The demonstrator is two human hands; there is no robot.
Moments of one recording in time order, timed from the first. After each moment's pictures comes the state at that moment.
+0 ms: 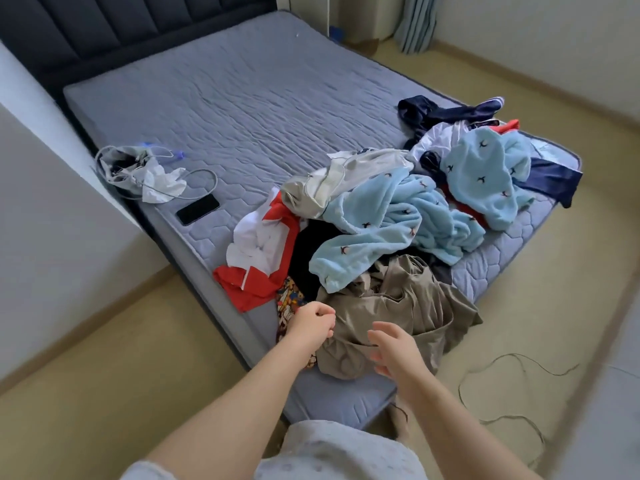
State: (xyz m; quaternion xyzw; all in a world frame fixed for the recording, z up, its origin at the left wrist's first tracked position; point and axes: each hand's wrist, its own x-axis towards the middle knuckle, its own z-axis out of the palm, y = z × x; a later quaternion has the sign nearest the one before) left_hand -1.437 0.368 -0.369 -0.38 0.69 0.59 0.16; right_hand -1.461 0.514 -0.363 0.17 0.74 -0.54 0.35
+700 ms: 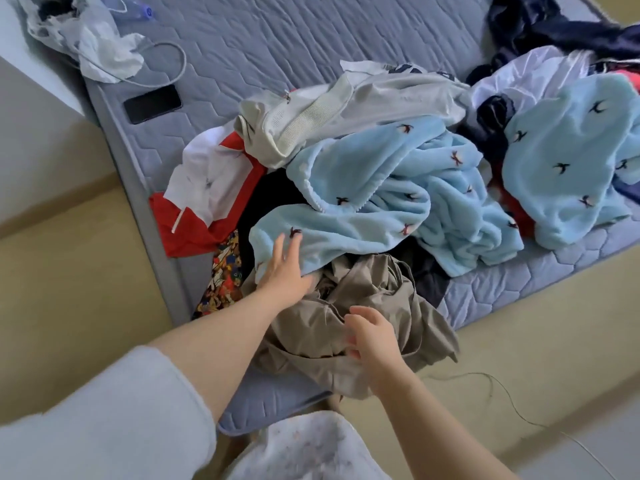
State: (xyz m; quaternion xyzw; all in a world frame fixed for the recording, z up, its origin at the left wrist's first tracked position) left_hand -1.624 0.399 -0.520 -0.40 0.81 0.35 0.23; right_hand -1.657 0.562 -0.483 0.18 0.73 -0.44 0.50
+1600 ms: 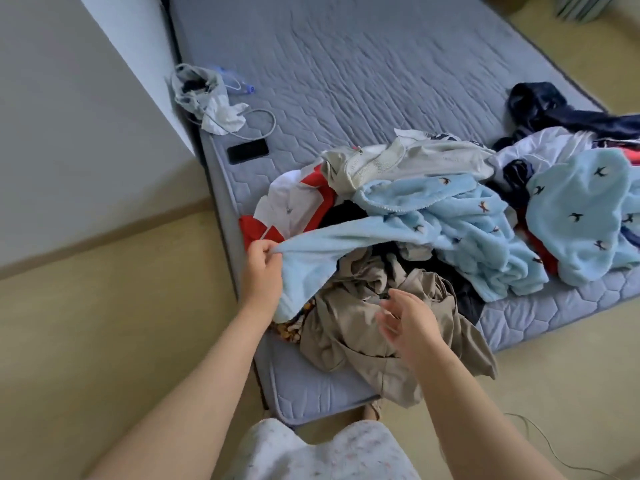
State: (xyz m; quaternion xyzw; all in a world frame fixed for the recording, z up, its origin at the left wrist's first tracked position) left_hand -1.480 0.359 -0.354 -0.53 0.66 0.47 -0.24; right_hand -1.594 0.524 -0.378 0.24 0.64 -0.58 0.44
